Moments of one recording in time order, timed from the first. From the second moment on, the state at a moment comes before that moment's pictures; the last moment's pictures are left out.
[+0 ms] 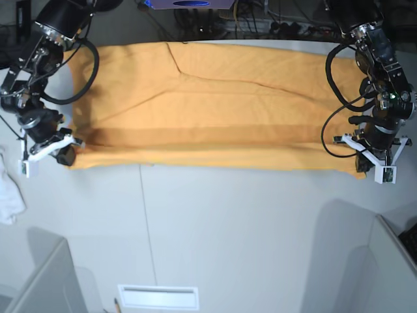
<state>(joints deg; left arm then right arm) 6.2 -15.3 -29.2 110.2 -19.0 -18.7 57.1 -3.0 8.1 32.4 103.7 33.0 17.5 -63.7</state>
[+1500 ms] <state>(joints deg) 17.4 -18.1 -33.0 113.0 -19.1 -22.5 62.2 -20.7 5.0 43.2 112.4 47.7 17.6 -75.0</state>
